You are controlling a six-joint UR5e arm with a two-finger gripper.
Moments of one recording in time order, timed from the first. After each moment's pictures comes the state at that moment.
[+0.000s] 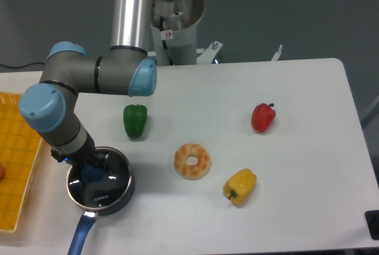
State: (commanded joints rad) arm 1.97 -2.09 -1.41 -1.16 1.64 0.16
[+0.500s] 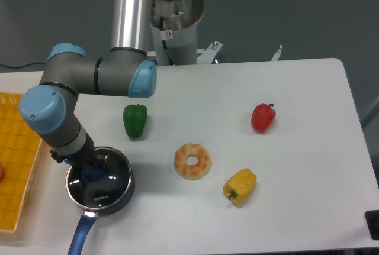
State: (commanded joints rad) arm 1.97 -2.10 -1.41 -1.15 1.64 0.17
